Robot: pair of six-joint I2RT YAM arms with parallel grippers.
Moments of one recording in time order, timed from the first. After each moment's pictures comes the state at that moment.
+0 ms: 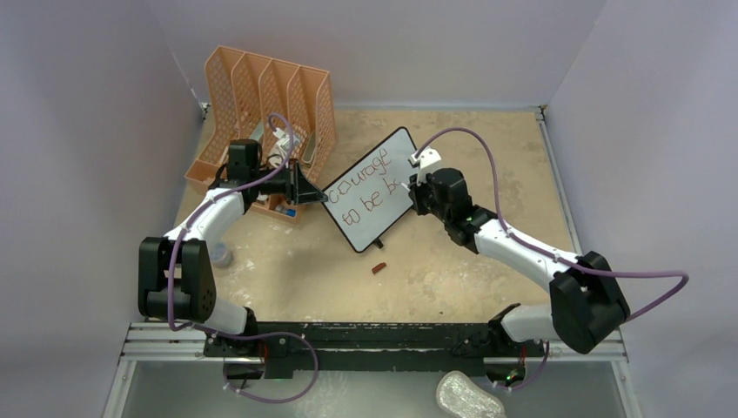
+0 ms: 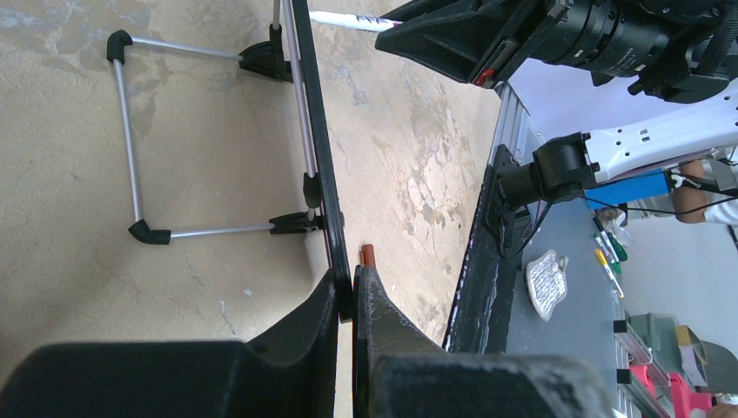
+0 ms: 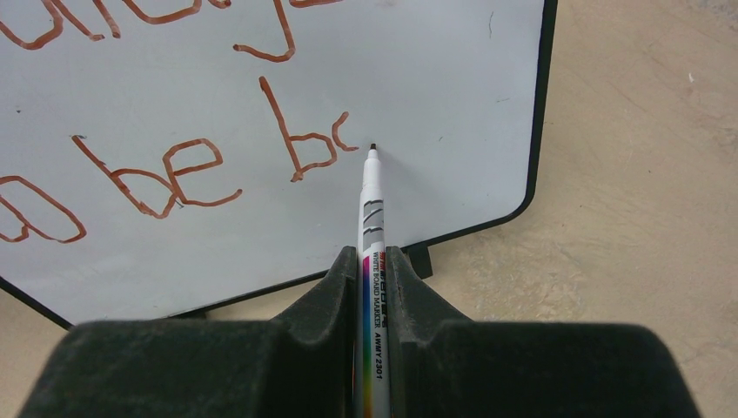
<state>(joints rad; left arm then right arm) -0.07 1.48 0.95 -0.16 1.17 -0.09 0.57 1.33 0.78 0.09 0.08 0.03</state>
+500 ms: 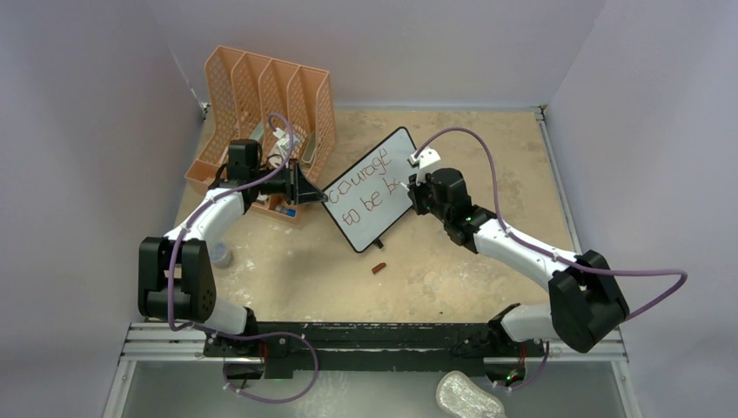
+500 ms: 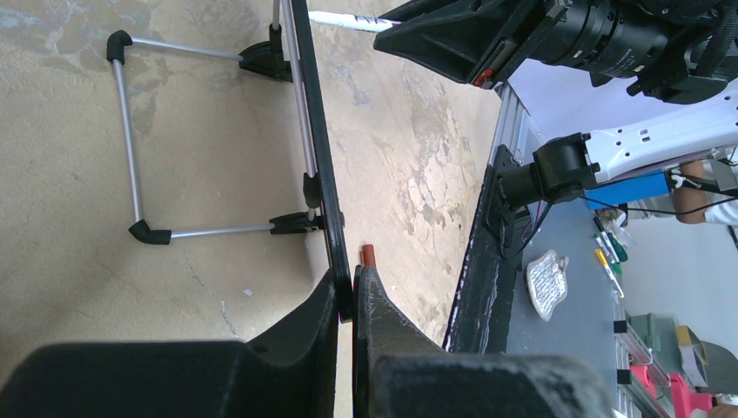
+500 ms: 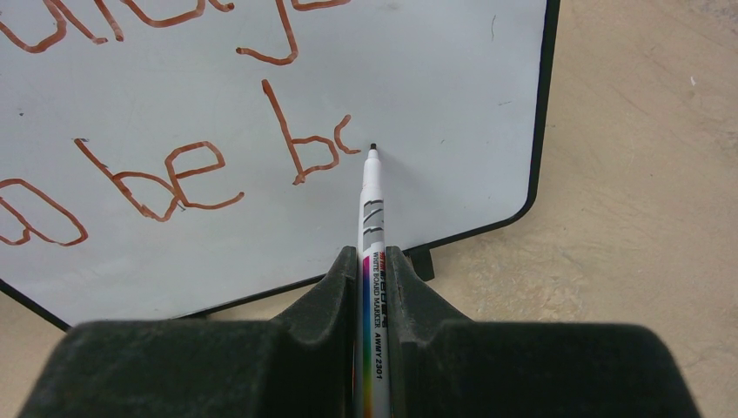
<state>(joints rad) -0.07 1.48 0.95 -0.16 1.17 -0.09 0.57 1.34 0.78 0.10 0.08 0.03</state>
